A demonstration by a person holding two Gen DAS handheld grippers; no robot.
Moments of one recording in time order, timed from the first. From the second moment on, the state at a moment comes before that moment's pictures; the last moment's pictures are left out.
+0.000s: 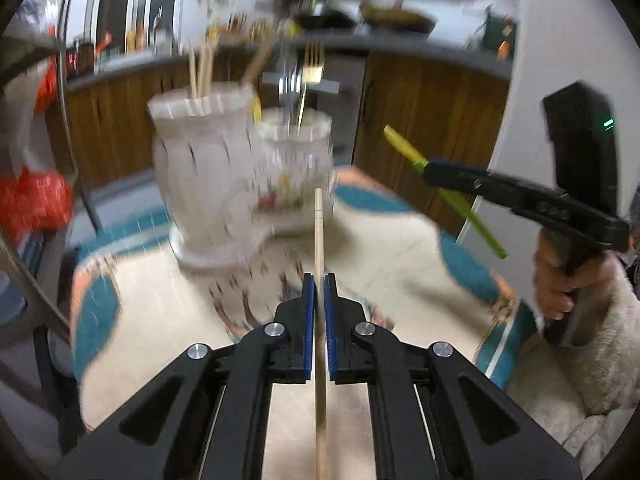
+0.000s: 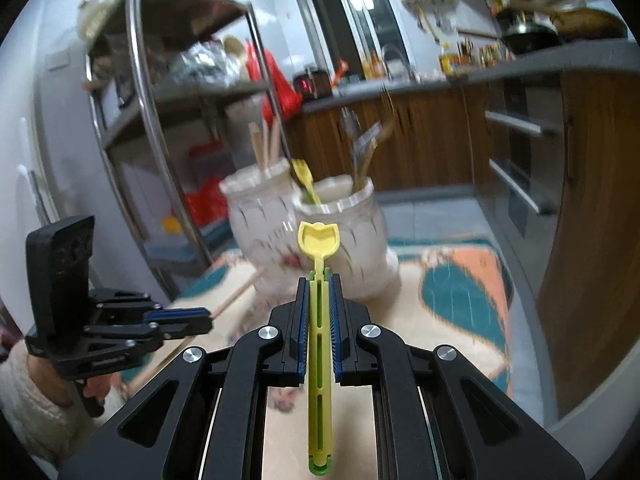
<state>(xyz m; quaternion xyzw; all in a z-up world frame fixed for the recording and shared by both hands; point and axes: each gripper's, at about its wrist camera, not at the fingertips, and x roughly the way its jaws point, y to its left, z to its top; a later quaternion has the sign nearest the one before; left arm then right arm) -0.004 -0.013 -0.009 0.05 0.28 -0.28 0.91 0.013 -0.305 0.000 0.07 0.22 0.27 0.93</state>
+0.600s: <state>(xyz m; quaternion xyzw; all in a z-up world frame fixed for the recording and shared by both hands) 0.074 0.036 0.089 -0.10 0.07 -0.26 0.96 0.087 -0.291 0.060 0.15 0.11 0.27 0.95</state>
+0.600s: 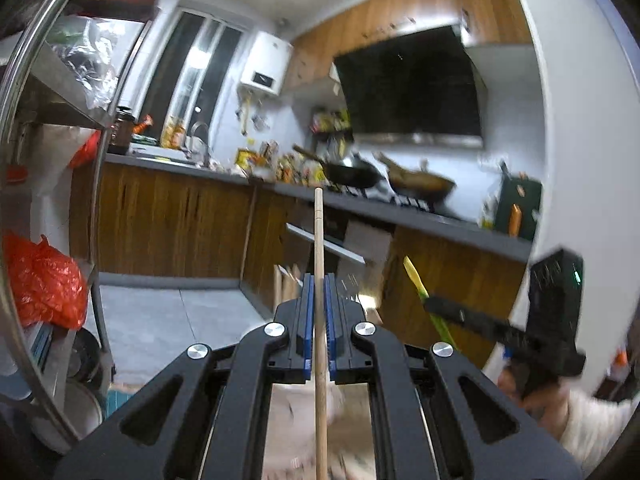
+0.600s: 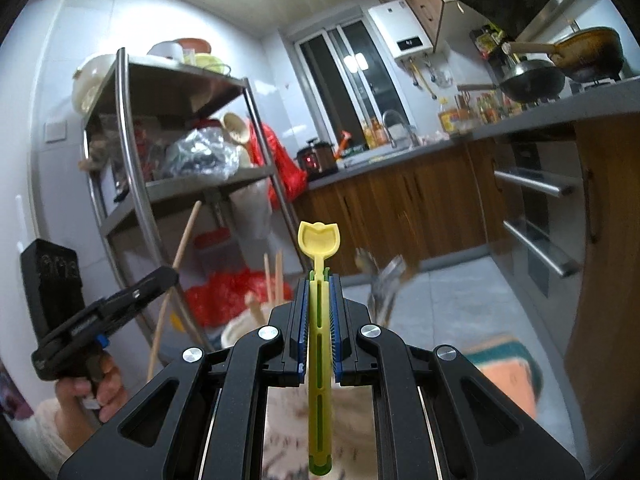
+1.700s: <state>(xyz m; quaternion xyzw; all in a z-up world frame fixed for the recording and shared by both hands) 0.110 0.022 0.047 -0.06 0.06 -0.21 0.97 0.136 -0.242 0.020 0.06 0.13 0.23 0.96</state>
